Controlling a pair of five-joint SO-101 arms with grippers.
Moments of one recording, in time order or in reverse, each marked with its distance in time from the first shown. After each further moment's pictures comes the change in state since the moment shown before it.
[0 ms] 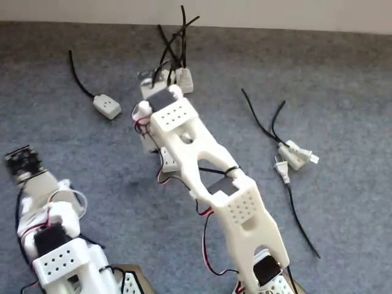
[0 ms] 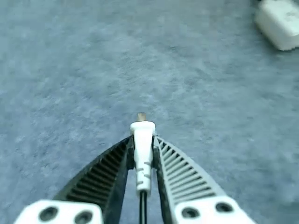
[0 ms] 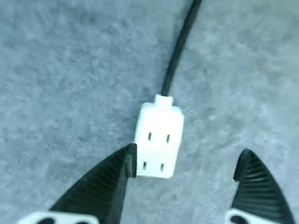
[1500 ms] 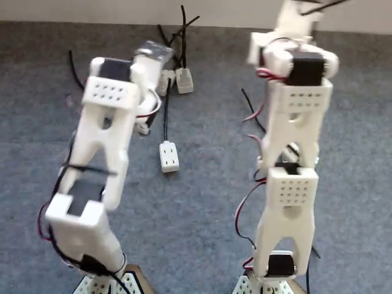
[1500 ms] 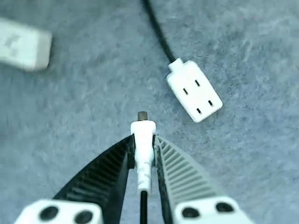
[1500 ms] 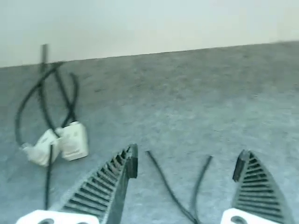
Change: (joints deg) left arm 41.1 97.2 -106.1 50.2 -11.5; right arm 36.3 -0.4 -48.8 5.7 9.1
